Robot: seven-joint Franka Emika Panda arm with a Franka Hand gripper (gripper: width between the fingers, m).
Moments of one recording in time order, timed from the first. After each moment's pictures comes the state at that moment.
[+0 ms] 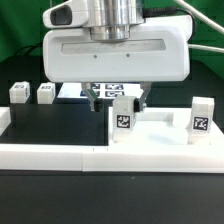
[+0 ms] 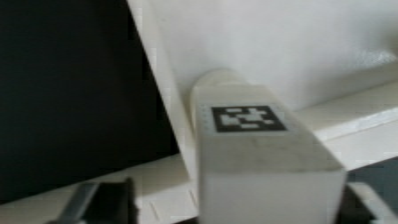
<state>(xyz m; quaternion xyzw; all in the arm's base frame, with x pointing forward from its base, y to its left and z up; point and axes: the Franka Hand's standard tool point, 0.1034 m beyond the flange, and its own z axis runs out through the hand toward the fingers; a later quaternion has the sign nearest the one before) 0.624 -0.008 0.075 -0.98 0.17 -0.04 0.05</state>
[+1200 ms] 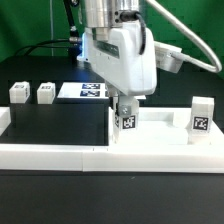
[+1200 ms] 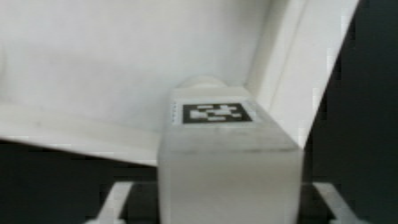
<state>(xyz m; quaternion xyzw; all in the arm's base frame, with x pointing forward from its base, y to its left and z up) 0.623 -0.003 0.074 -0.76 0.65 -0.01 0.05</state>
